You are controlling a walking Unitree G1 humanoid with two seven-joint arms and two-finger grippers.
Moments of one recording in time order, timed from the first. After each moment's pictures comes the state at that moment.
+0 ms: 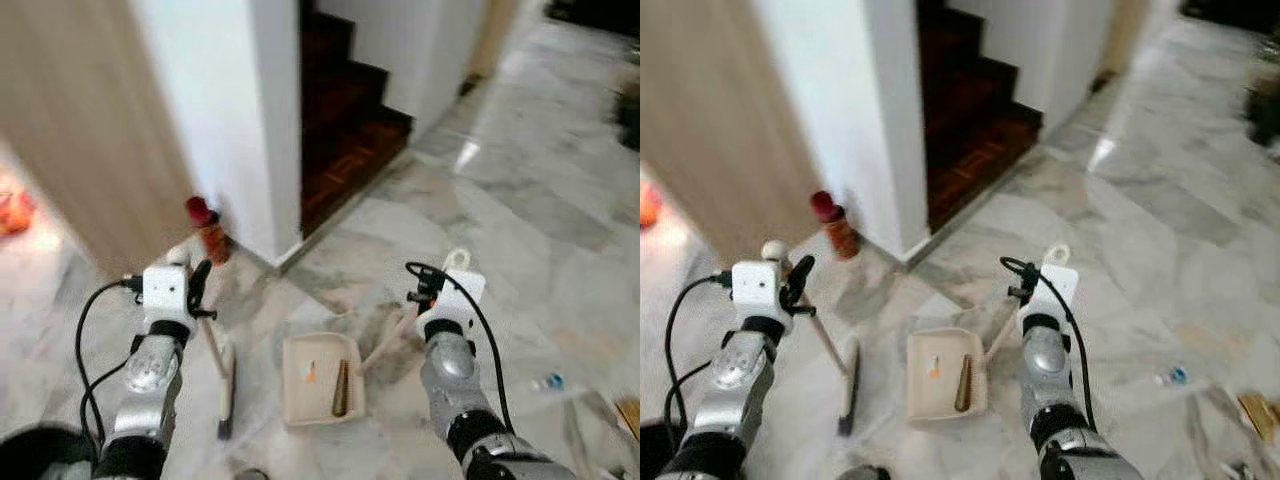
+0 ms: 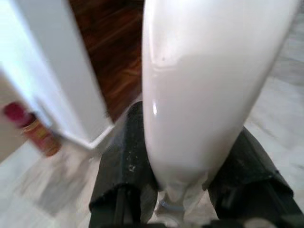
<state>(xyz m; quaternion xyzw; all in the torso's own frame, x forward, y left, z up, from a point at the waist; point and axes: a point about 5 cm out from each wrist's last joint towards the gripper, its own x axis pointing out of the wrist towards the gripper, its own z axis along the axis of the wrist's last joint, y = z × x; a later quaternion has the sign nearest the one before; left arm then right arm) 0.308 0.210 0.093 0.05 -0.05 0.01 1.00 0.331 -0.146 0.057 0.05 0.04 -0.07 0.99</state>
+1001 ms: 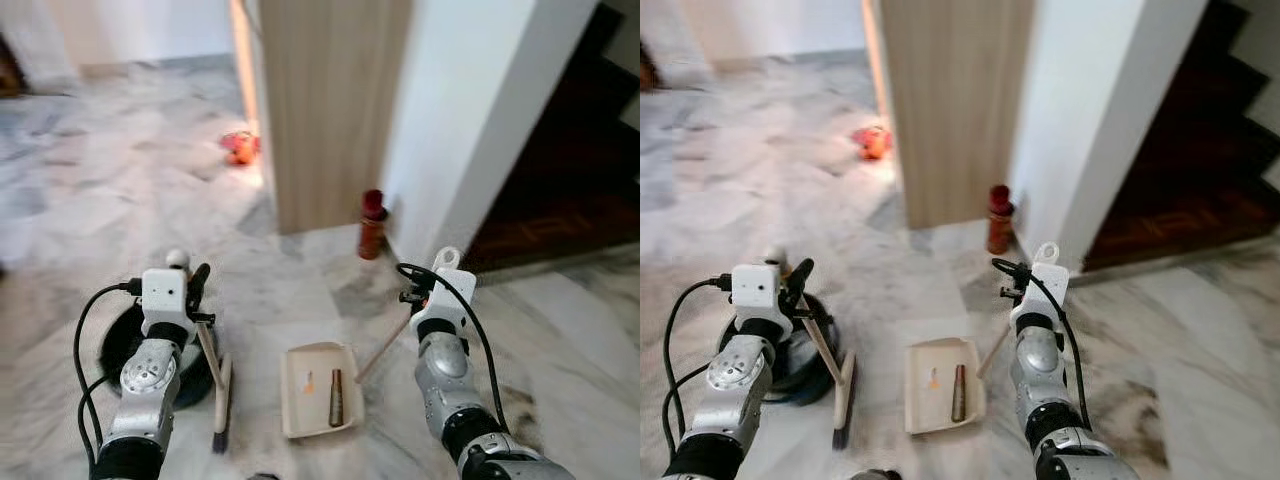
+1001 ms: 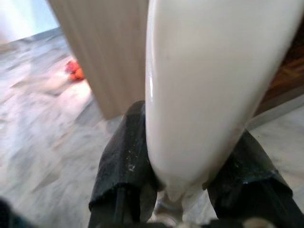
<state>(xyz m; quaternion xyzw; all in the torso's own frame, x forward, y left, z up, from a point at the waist) 0.309 0.204 0.092 0.06 -0.05 0.00 1.00 0.329 -0.150 0.054 0.06 0.05 -0.08 0.99</state>
